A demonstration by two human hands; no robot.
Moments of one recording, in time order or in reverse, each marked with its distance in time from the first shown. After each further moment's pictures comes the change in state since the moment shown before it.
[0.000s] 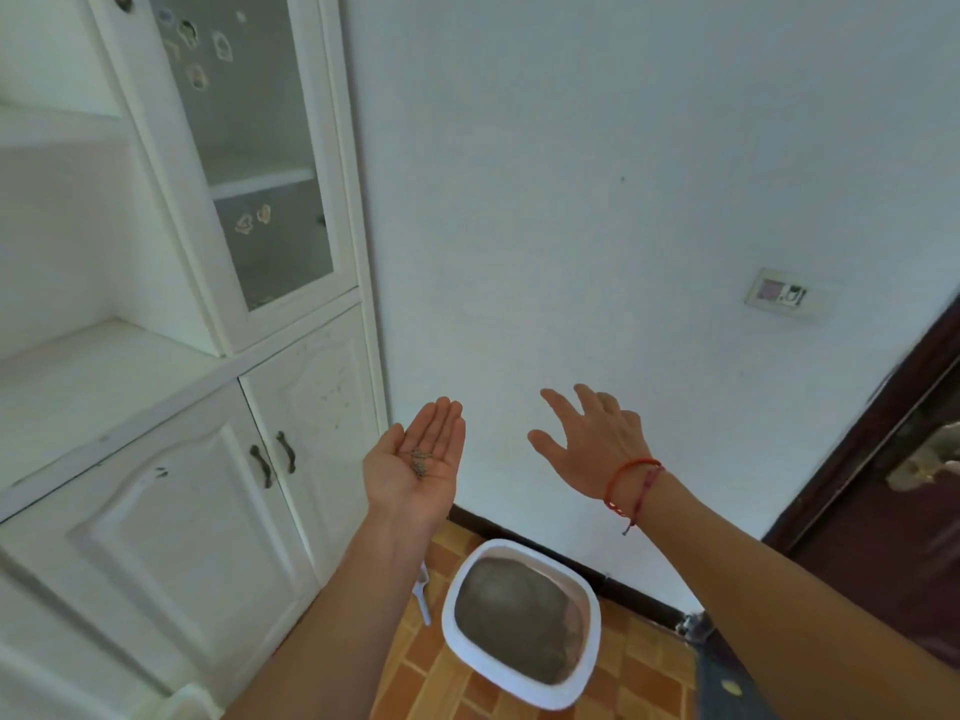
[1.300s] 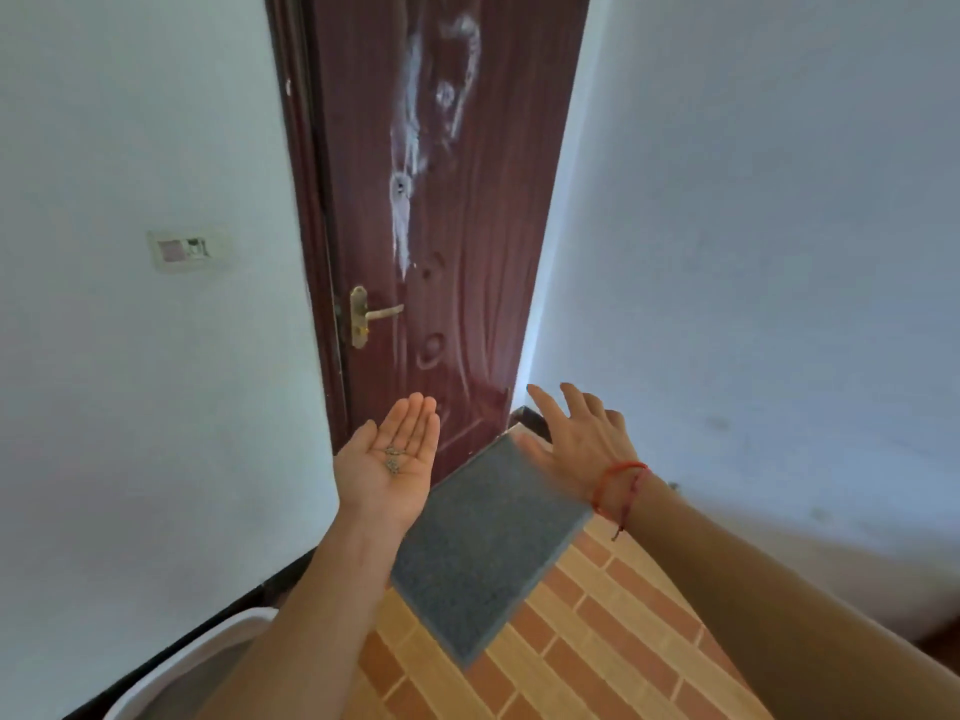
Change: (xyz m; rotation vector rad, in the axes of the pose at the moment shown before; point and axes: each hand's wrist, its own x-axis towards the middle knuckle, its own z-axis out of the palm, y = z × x) left_hand -0.123 -0.264 0.014 0.438 -0.318 -1.079; right_hand -0.370 0.108 -0.071 -0.215 0.069 1.176
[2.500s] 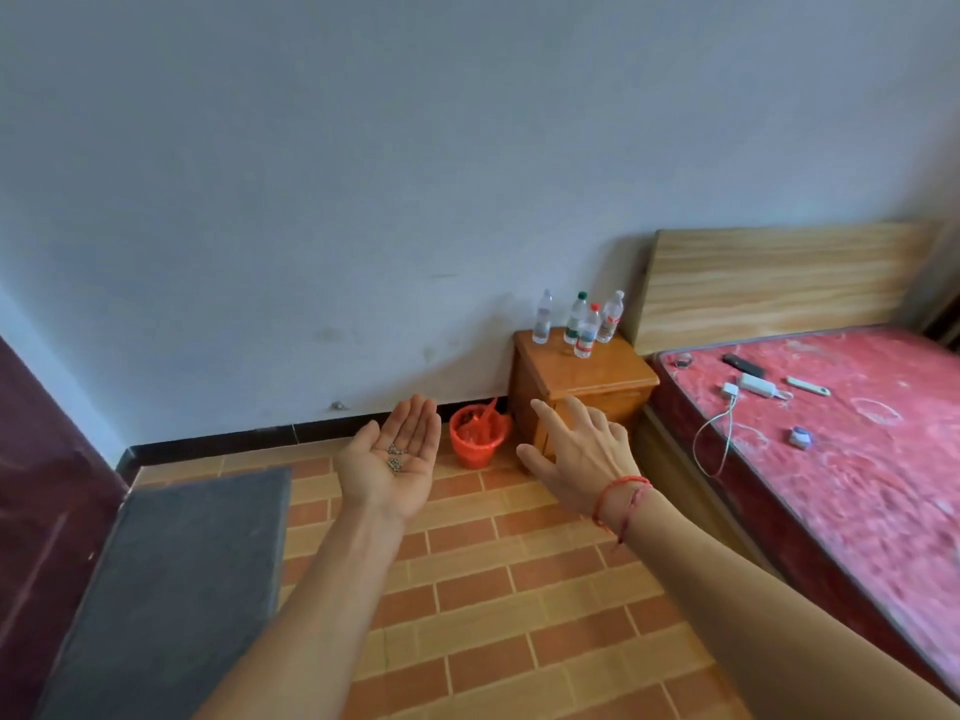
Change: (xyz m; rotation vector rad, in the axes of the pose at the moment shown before) left_hand -0.075 -0.376 0.033 0.414 -0.185 -0.952; right_hand -0.322 0.239 -0.024 -0.132 -0.047 1.059
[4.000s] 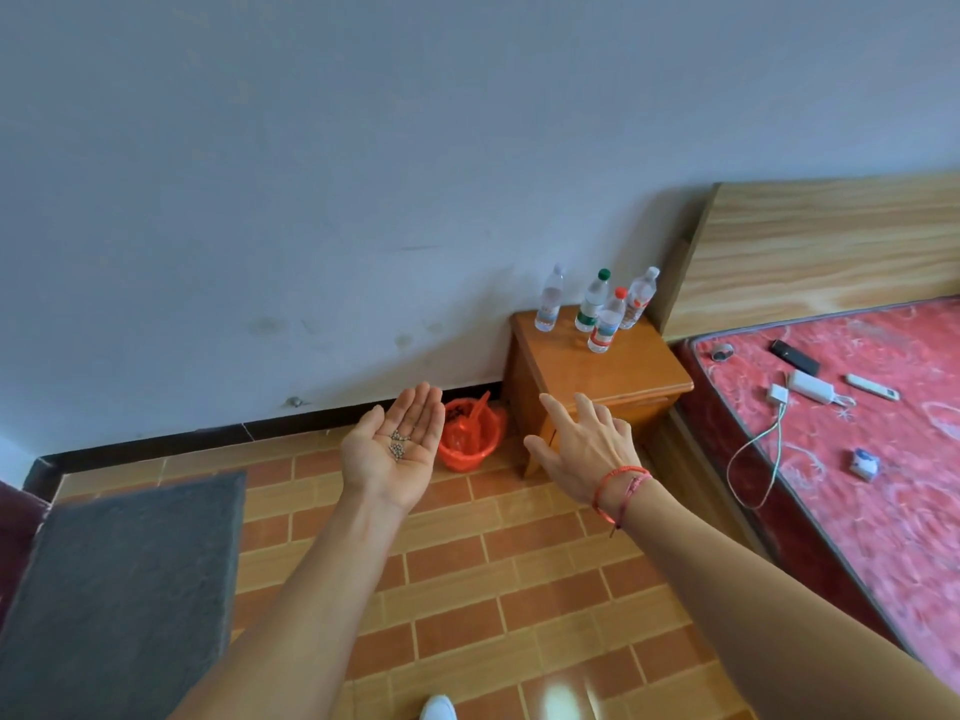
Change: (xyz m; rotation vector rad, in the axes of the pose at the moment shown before) left_hand 0.350 -0.036 0.080 0.032 0.108 -0.084; right_hand 0.322 0.102 0.114 0.016 -0.209 0.078
